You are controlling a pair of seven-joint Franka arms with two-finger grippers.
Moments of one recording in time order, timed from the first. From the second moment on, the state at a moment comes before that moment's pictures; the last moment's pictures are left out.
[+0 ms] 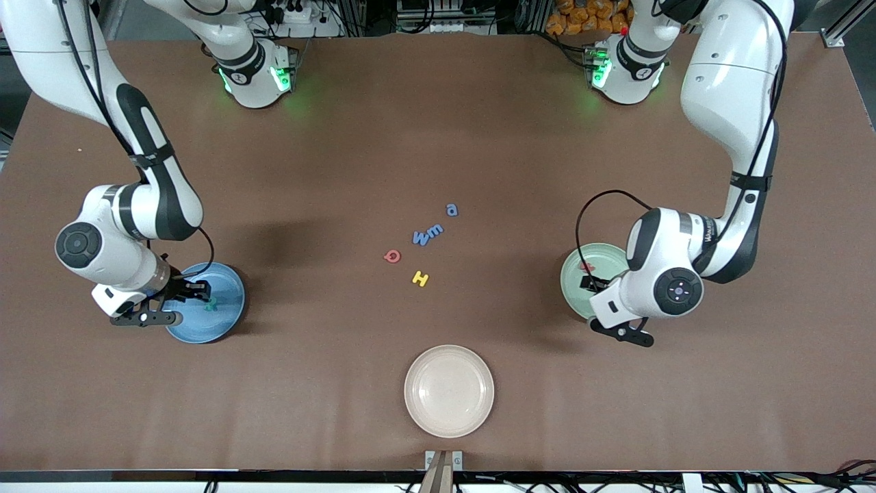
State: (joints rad) left arm -0.26 0.70 -0.04 -1.51 0.01 1.98 0.01; right arm -0.07 0.50 0.02 -1.89 -0.08 2.41 -0.01
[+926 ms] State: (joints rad) left arm -0.64 0.69 -0.09 -1.49 0.02 2.13 -0.64; right arm 0.00 0.50 0.03 -1.88 -0.08 2.41 0.10
